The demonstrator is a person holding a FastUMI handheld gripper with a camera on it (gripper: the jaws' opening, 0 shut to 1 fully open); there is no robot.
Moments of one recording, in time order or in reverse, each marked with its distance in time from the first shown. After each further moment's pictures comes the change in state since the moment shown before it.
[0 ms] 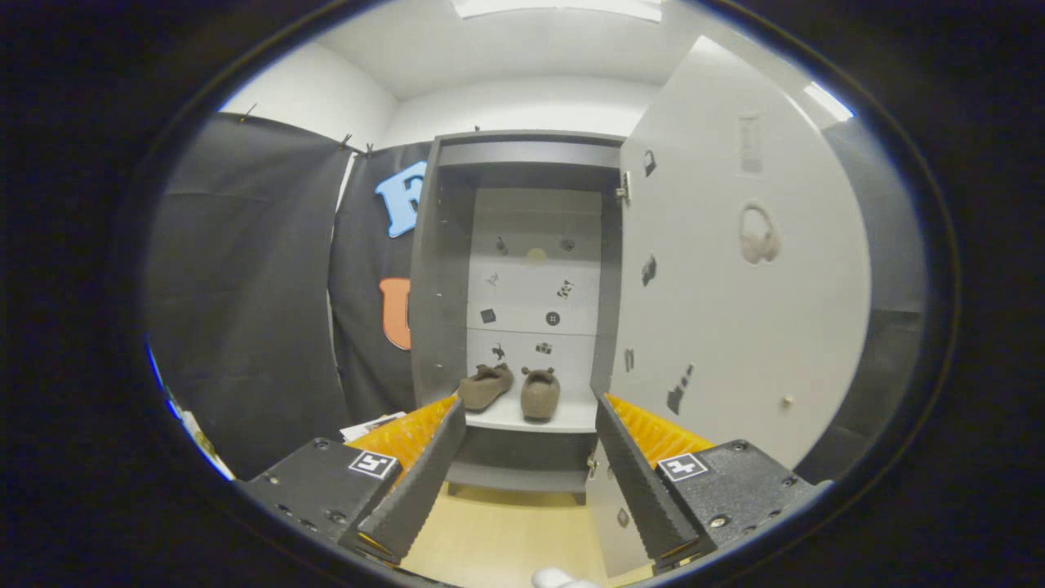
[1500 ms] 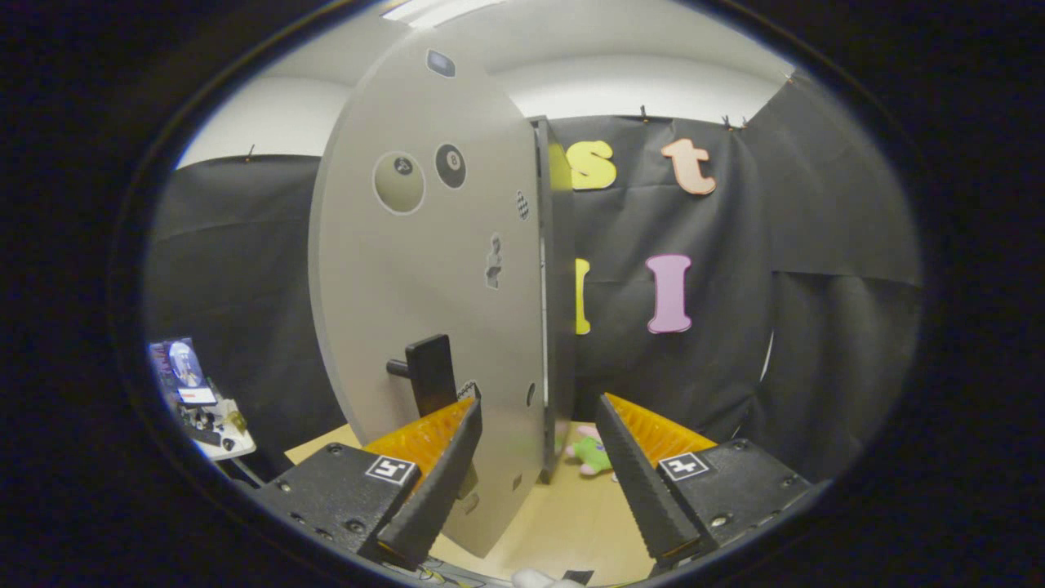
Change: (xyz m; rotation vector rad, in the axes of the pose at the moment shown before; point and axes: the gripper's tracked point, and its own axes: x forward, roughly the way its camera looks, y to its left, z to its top) arm 0.005 -0.164 -0.031 0.033 0.081 0.300
